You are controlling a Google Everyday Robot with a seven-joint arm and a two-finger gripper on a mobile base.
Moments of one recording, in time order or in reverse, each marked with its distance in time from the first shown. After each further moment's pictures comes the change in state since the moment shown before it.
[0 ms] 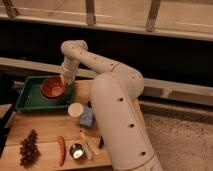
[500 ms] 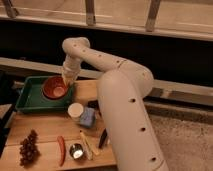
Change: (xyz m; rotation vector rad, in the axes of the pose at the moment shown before) arm 0.013 0.011 -0.035 0.027 -0.001 -0.058
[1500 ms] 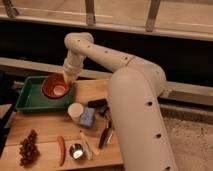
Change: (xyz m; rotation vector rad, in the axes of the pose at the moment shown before) arm 0.028 0.008 -0.045 -0.015 -0.005 -0.051
